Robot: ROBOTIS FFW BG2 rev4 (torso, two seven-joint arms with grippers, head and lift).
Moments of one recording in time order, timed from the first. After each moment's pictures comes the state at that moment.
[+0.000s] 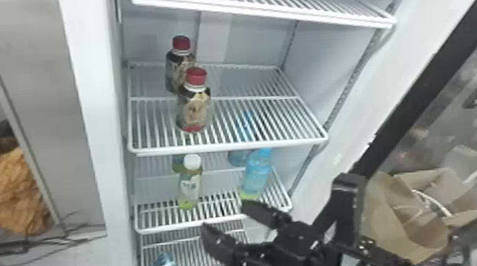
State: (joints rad) left arm 0.49 0.25 -0.09 -2.08 1.28 1.20 -0.55; right arm 0.67 -0.14 -0.12 -2.61 -0.33 0.83 0.43
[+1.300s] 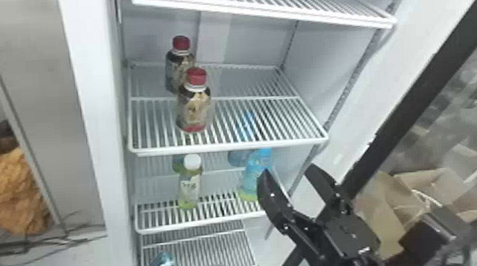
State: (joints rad) left arm 0.49 0.25 -0.09 -2.08 1.28 1.20 -0.55; right arm 0.88 -0.08 -0.07 -2.51 -0.30 0.09 0.14
